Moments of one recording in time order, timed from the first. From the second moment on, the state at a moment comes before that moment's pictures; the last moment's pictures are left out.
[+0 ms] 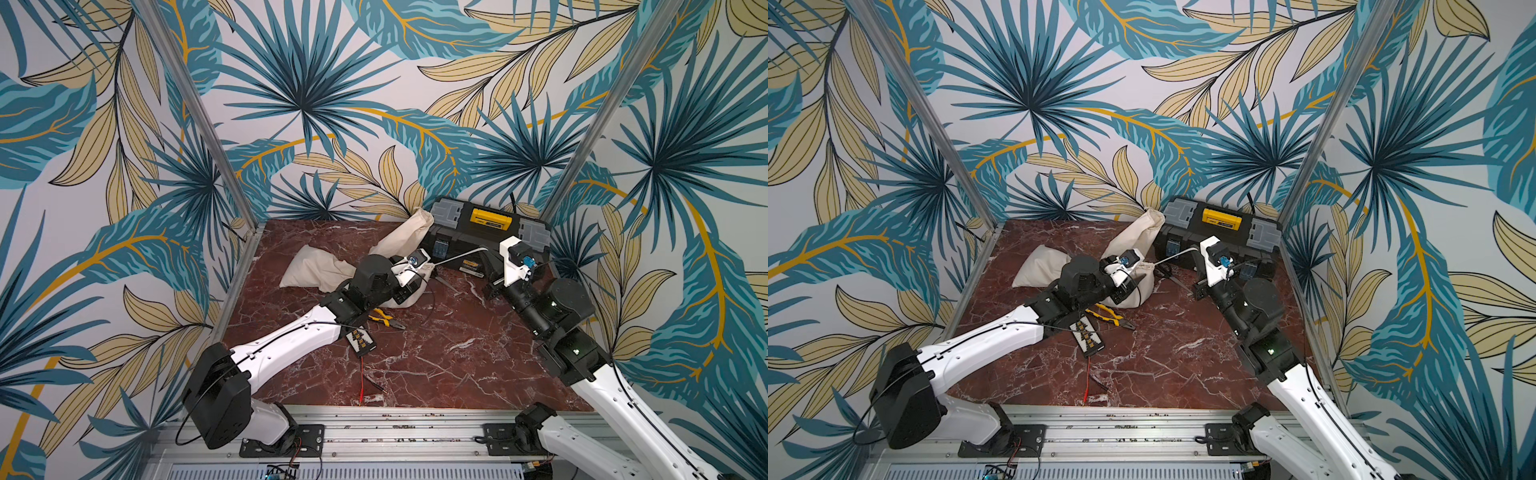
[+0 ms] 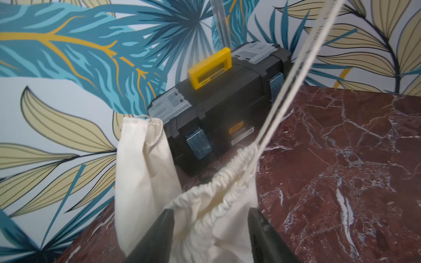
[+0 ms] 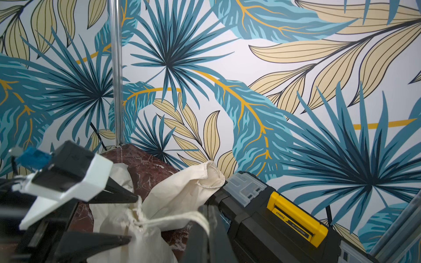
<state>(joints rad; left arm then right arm) -0.77 1.46 1.13 0.06 0.03 0.32 0.62 0.82 0.89 0.06 0.05 -0.19</state>
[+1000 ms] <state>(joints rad) -0.84 1.61 1.24 0.17 0.24 0.23 0.62 0.81 0.90 0.02 0.03 -0.17</state>
